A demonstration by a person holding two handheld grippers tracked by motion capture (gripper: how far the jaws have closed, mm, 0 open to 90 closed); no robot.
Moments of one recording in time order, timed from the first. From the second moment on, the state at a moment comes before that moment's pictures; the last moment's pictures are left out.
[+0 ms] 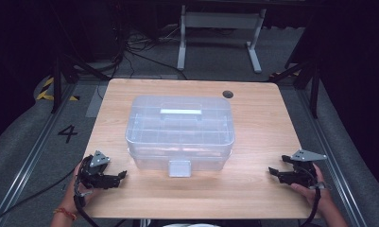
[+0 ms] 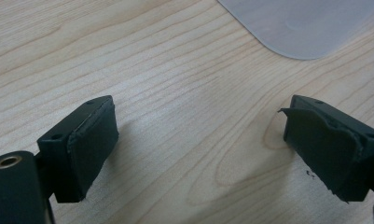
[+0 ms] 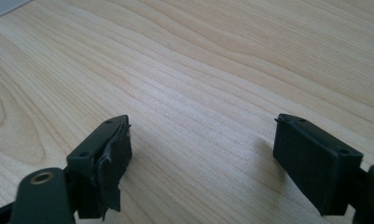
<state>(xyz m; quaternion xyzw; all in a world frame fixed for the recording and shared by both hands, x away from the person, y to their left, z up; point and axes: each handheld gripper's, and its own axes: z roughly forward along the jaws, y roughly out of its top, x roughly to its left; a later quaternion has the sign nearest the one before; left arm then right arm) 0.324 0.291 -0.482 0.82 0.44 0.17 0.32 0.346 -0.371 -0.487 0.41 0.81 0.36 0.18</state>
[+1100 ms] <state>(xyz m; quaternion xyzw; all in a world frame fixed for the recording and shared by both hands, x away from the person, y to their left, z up) 0.323 0.300 -0.482 0.82 0.43 0.17 0.32 0.343 -0.371 -0.483 0.40 0.82 0.36 0.21</state>
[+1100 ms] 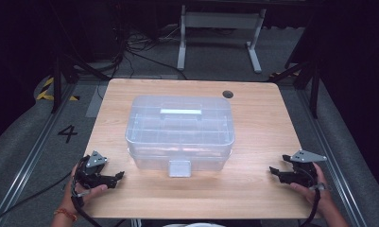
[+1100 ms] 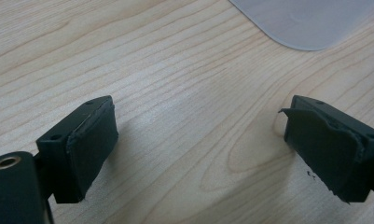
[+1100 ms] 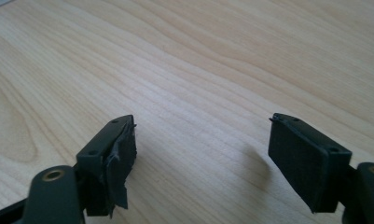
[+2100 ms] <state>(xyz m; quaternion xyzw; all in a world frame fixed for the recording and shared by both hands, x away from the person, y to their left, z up) 0.323 0.300 -0.482 0.82 0.43 0.17 0.32 0.351 -0.321 -0.396 0.32 0.81 0.43 0.24</state>
